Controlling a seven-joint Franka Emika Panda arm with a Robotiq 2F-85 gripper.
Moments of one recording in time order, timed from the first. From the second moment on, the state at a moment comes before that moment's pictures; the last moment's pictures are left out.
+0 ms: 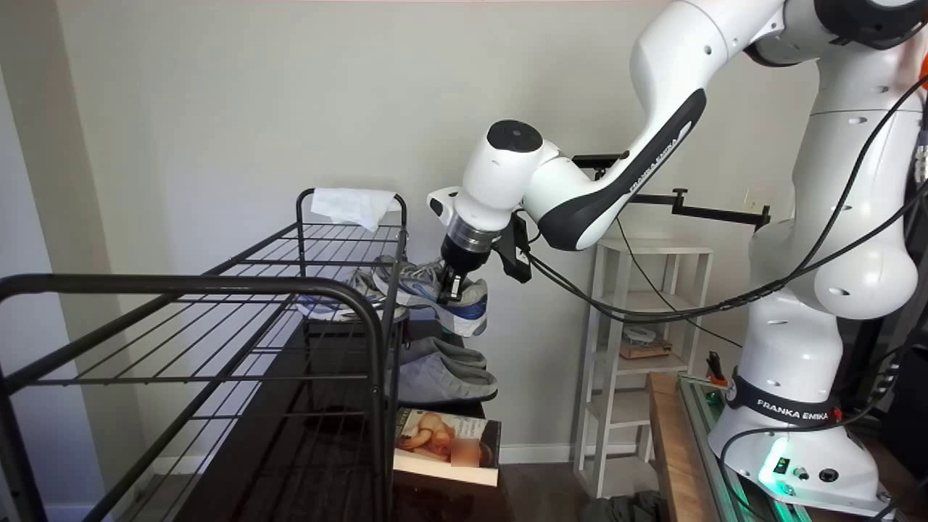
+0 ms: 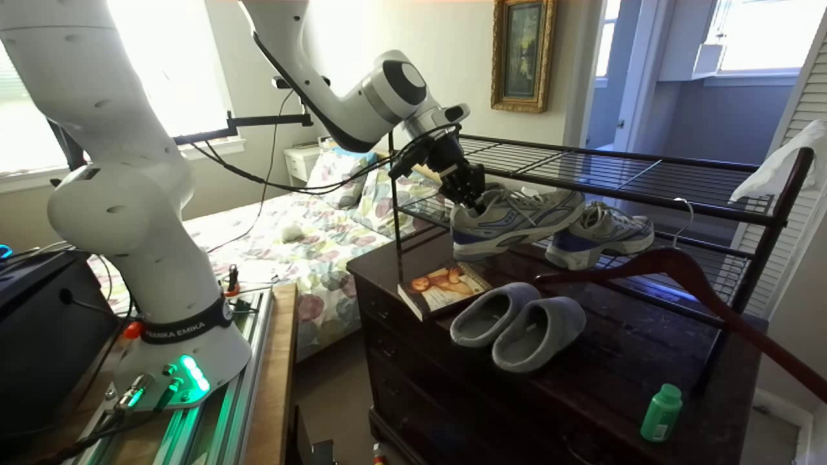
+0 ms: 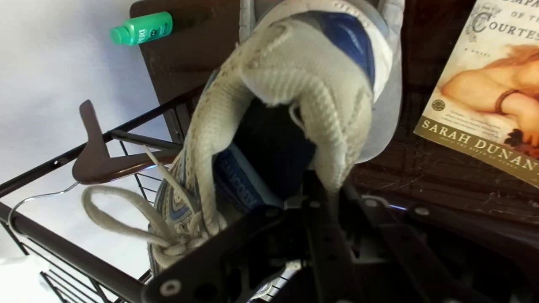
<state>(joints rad) 0.04 -0.04 0.16 -2.41 -0.99 2.55 0.58</state>
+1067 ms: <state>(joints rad) 0.15 0.19 0.11 -2.16 -1.26 2.45 0.74</state>
